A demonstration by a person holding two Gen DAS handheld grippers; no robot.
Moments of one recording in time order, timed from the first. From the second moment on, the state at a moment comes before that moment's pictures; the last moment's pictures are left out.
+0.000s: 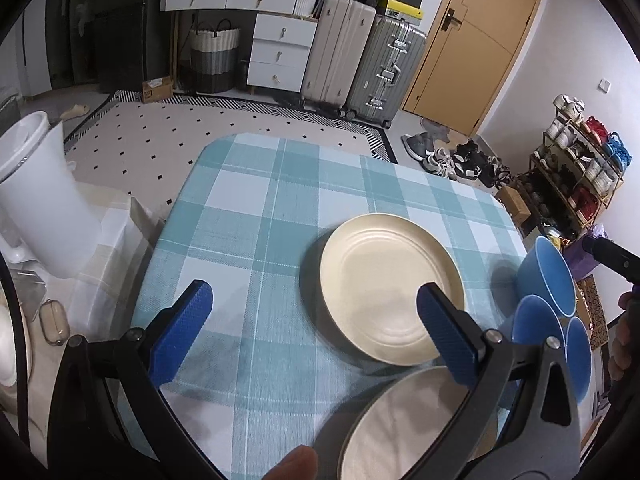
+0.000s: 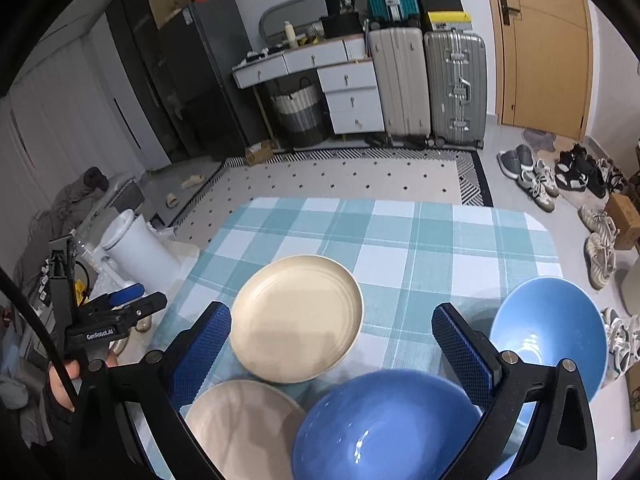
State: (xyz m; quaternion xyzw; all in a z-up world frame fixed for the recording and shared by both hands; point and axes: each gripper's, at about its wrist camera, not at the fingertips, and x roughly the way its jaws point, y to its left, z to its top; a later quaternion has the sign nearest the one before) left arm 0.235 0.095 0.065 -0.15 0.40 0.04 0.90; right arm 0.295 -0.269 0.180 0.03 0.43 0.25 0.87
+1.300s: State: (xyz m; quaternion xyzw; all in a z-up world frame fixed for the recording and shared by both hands) left arm 0.326 0.098 -0.069 -0.19 0.51 0.04 0.84; right arm 0.383 -0.212 0.033 -0.06 0.59 0.22 0.78
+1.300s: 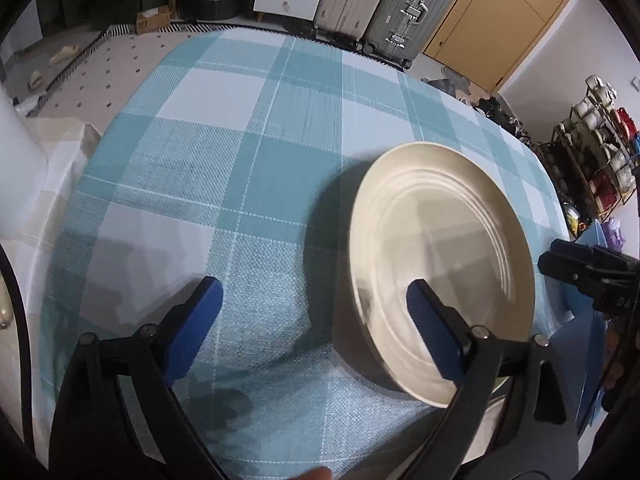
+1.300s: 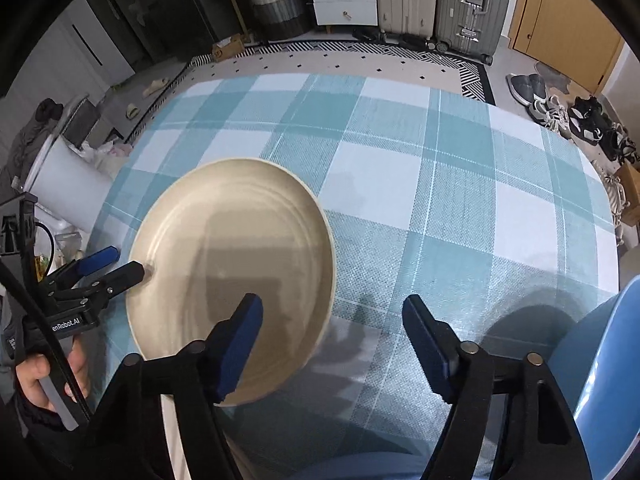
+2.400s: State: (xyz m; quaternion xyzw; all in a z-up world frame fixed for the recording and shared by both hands) left arm 0.328 0.062 -0.067 -0.12 0.50 0.01 0.86; right arm 0.375 -0.187 0.015 -0.13 0.59 0.20 0.77
